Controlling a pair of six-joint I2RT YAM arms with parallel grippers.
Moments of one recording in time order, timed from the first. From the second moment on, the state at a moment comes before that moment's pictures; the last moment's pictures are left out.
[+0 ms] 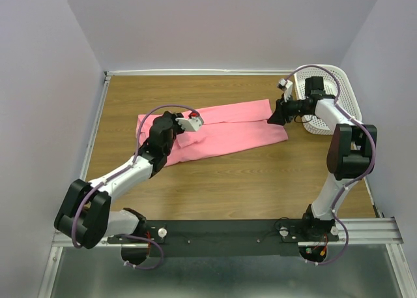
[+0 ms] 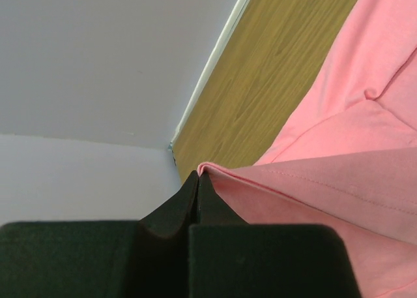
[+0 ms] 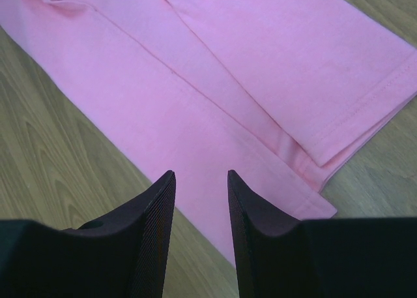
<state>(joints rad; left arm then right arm) -0.49 1.26 0.63 0.39 -0.33 0.97 -0.04 1.88 1.38 -0.55 -0.89 -0.60</state>
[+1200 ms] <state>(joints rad) -0.44 1.47 0.75 0.42 -0.21 1.09 -0.03 1.87 1.37 -0.55 -0.90 -0.60</state>
